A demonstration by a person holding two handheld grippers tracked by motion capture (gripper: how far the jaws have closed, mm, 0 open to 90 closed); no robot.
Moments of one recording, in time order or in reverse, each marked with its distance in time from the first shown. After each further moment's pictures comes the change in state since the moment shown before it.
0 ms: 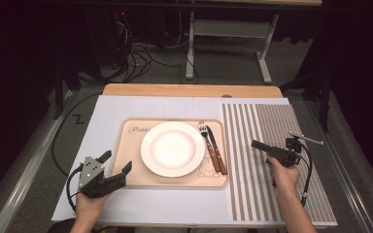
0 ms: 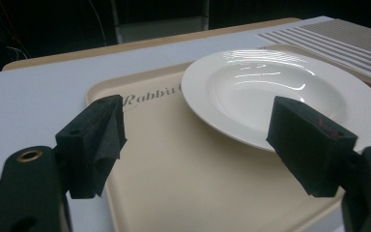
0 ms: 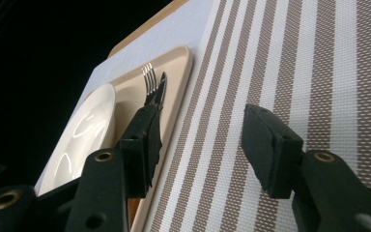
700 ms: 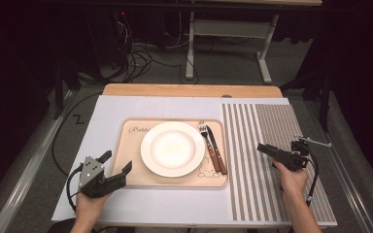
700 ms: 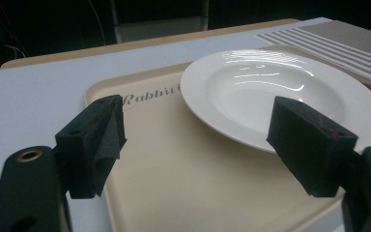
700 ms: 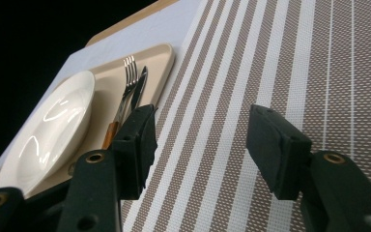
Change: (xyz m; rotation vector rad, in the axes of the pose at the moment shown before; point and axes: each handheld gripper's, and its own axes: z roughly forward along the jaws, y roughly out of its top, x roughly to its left) left arm 0.000 0.000 0.000 0.000 -0.004 -0.008; right arm 0.004 -0.003 -0.019 -0.008 -0.095 -0.134
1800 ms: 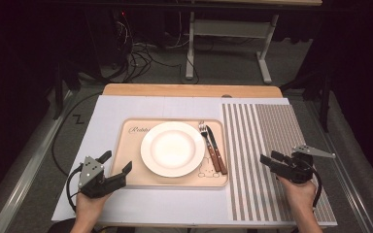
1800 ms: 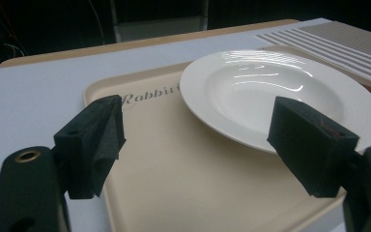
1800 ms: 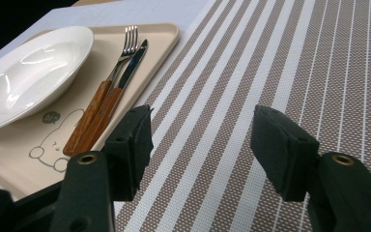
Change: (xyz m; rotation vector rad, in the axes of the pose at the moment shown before) left arm 0.000 0.000 -0.001 0.000 -0.003 -0.007; right arm 0.025 -0.023 -0.028 -0.005 -0.109 -0.290
